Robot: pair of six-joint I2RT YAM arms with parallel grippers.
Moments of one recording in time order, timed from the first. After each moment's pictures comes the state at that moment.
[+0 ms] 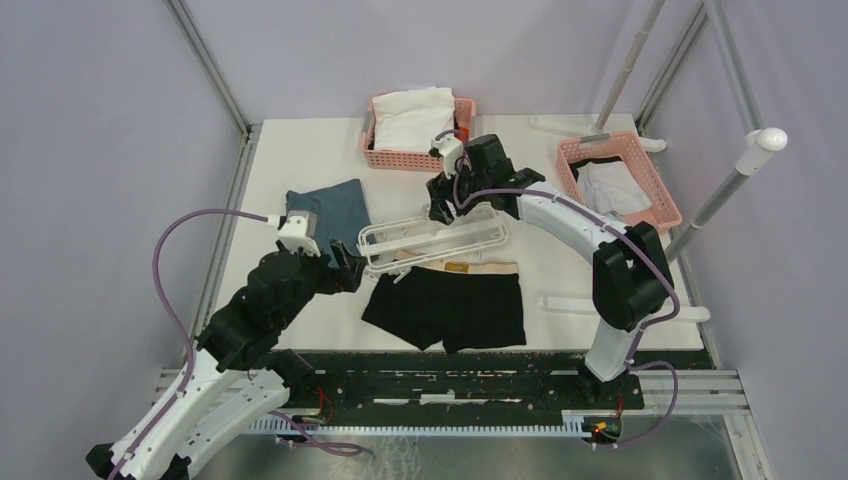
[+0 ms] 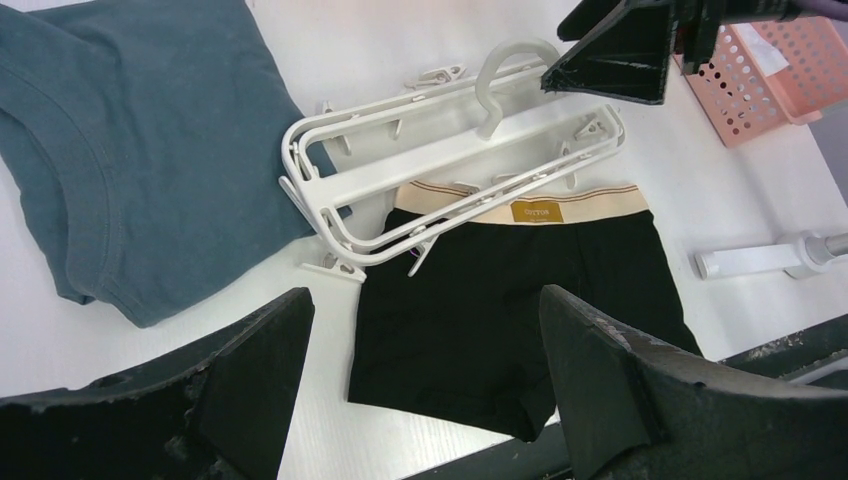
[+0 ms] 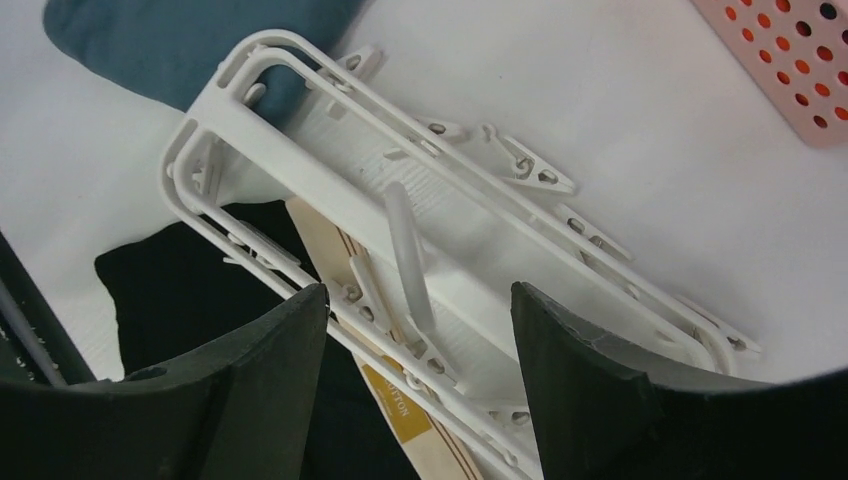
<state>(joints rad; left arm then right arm) -0.66 0.52 0.75 -0.60 -0.28 -0.44 0.57 1.77 1.41 -0.31 -0.37 -0.07</state>
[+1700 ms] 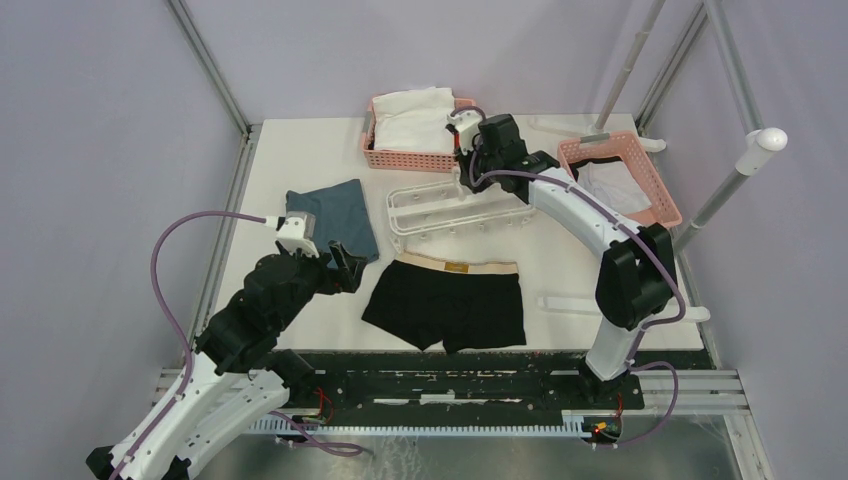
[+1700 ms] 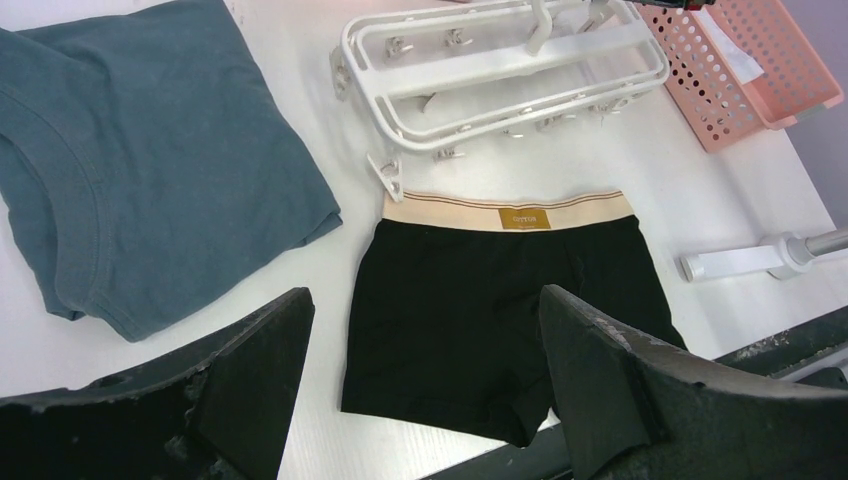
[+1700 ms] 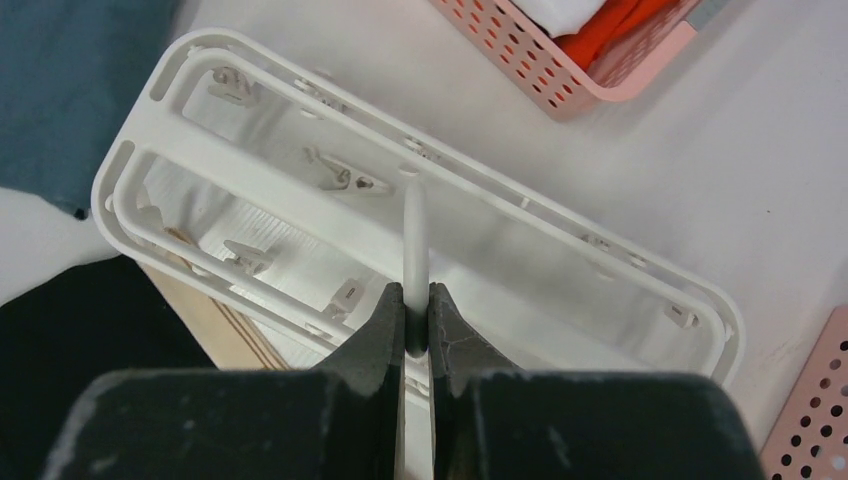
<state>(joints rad) -0.66 0.50 0.74 -0.57 -0.26 -0.43 0.52 1.77 1.54 -0.43 -0.12 -0.15</state>
